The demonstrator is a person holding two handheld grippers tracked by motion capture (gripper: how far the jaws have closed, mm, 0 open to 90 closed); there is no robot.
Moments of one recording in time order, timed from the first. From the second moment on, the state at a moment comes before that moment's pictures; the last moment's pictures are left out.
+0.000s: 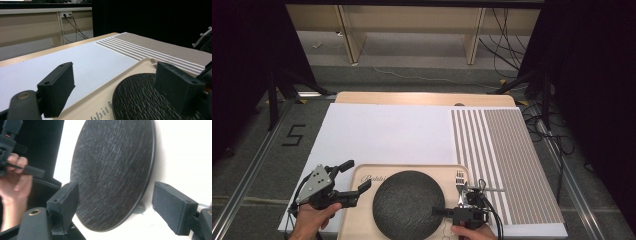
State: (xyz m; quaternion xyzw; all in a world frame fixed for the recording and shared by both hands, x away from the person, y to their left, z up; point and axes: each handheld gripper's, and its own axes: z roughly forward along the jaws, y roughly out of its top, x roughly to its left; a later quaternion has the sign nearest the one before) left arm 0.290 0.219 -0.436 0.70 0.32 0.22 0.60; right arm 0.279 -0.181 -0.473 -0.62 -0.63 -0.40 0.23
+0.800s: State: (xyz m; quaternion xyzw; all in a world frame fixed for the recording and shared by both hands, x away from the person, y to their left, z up) left arm 0.290 0.217 -0.437 0.70 0.32 0.21 0.60; right arm 0.281 -0.193 -0.439 -0.53 -0.70 -0.47 -0.01
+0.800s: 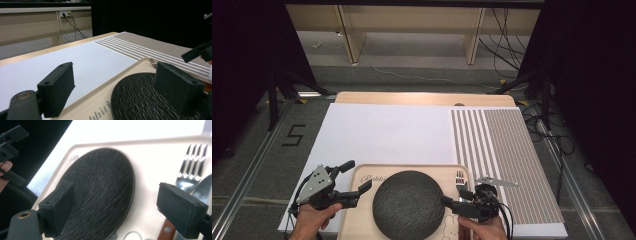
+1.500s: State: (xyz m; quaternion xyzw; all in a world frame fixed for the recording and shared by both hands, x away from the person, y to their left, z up) left arm 0.289 0.215 -0.437 0.71 0.32 0.21 0.60; right arm 0.276 -0.196 -0.420 -0.45 -0.71 -0.51 -0.15
